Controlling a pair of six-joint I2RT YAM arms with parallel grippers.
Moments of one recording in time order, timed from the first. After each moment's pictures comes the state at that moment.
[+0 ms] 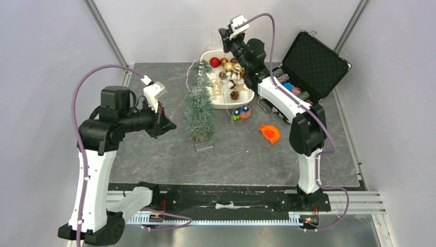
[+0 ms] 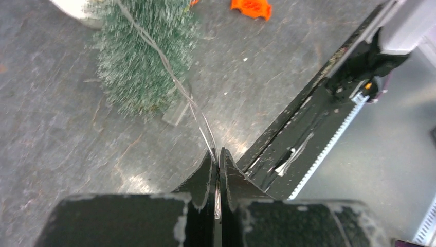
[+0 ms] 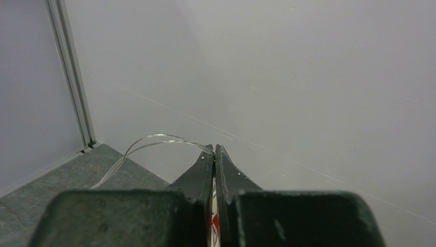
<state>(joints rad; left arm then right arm) -0.18 1.00 1.54 -1.26 0.67 0.19 0.52 2.04 1.87 0.50 -0.03 -0.15</state>
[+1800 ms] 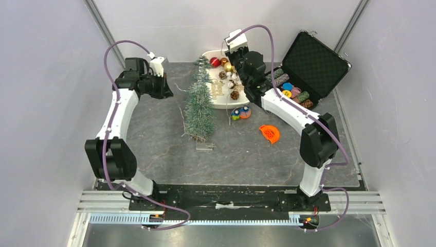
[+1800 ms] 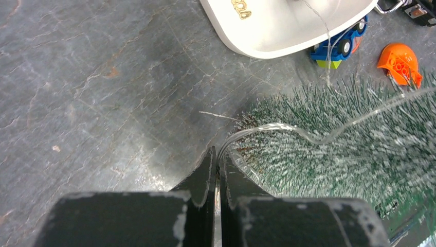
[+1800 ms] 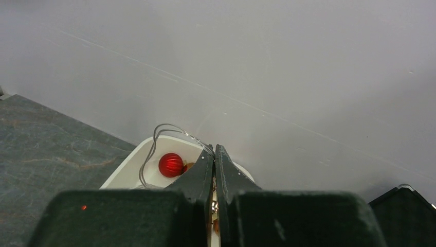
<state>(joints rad) 0.04 1.55 1.47 -0.74 0.53 0.19 0.59 1.85 1.58 0.48 0.29 -0.36</state>
